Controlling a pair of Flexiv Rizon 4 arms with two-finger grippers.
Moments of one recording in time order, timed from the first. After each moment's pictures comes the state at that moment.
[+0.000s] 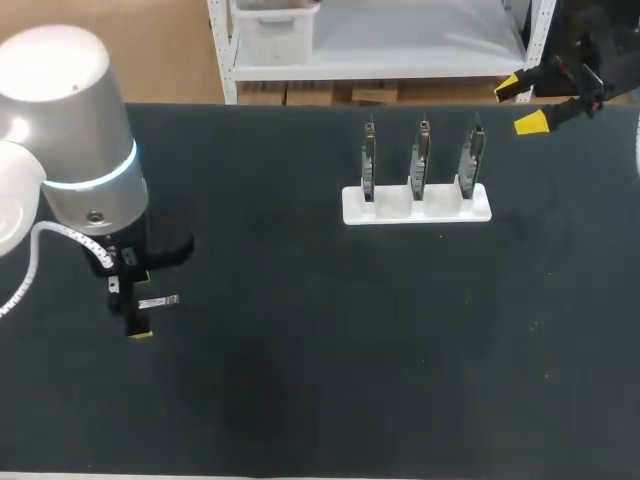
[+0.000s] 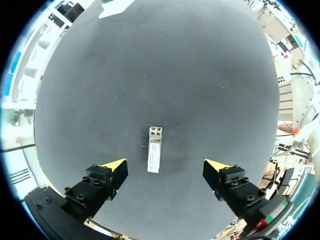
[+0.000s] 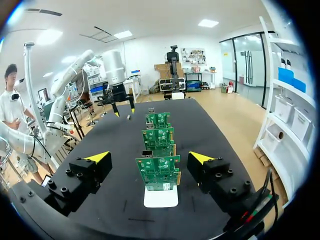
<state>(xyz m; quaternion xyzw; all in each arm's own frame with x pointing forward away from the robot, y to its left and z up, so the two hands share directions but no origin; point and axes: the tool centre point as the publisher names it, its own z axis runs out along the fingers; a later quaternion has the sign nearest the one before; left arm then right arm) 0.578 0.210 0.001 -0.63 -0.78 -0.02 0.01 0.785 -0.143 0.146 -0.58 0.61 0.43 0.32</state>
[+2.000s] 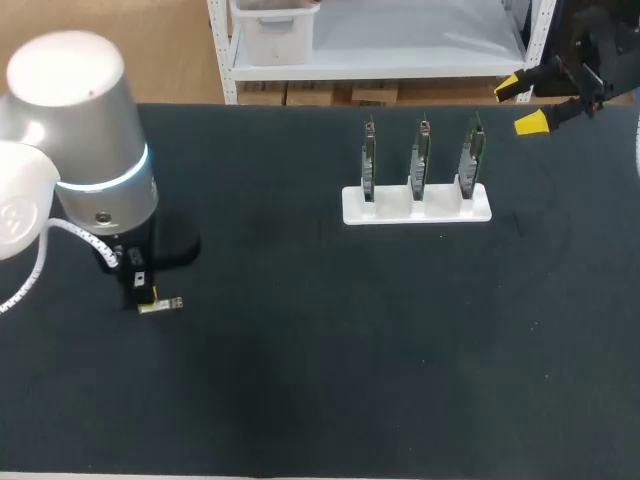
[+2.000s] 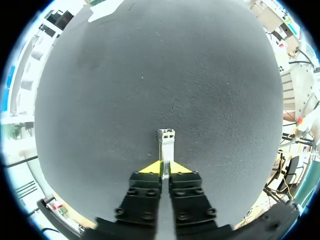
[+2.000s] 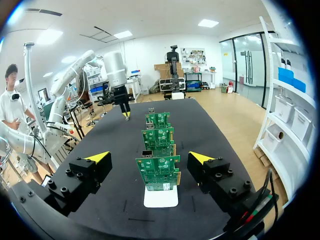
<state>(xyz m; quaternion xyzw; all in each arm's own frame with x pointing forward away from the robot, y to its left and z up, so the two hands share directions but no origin) 0.591 0.207 -0.005 -0.66 -0.75 -0.03 0.01 0.785 -0.143 0.146 -0.58 0.61 0.43 0.32</state>
